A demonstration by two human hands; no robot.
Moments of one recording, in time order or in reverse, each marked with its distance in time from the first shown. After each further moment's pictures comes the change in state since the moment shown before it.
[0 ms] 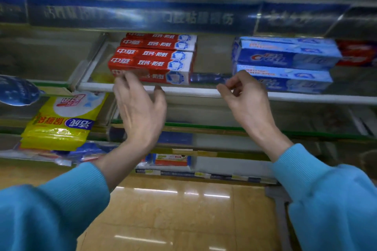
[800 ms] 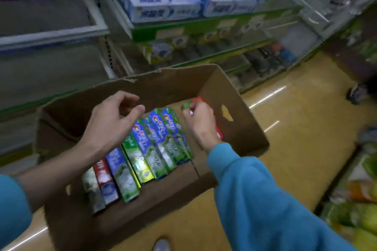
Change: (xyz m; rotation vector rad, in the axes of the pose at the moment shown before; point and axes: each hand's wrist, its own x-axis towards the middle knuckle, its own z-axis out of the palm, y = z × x) left_hand -0.381 0.349 0.247 -0.329 -0.997 0.370; right_hand -0.204 0.417 -0.398 -0.325 0.192 0.783
